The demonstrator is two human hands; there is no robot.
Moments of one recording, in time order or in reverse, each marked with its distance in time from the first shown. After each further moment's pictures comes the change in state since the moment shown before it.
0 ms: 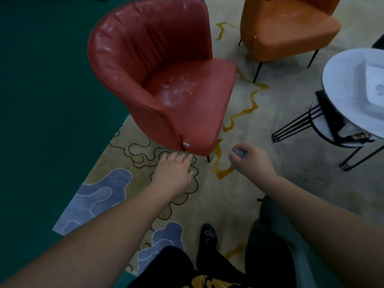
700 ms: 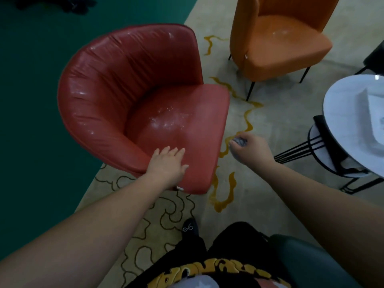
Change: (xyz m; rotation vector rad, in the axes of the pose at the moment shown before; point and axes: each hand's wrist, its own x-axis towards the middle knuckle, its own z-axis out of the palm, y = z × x) left_hand 0.242 -0.070 -0.090 0.039 -0.085 -0.005; right_hand 0.244 -0.045 -0.050 0.038 0.060 0.051
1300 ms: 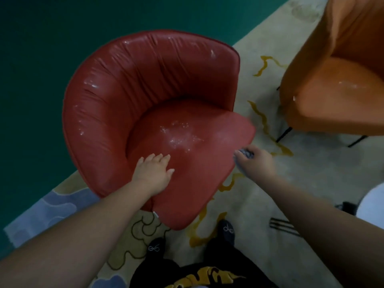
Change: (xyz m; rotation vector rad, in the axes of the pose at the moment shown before) left_hand 0.128 0.000 -0.029 -0.255 -0.021 -0.462; right_hand 0.231 0.002 -0.026 -0.017 -0.218 -0.206
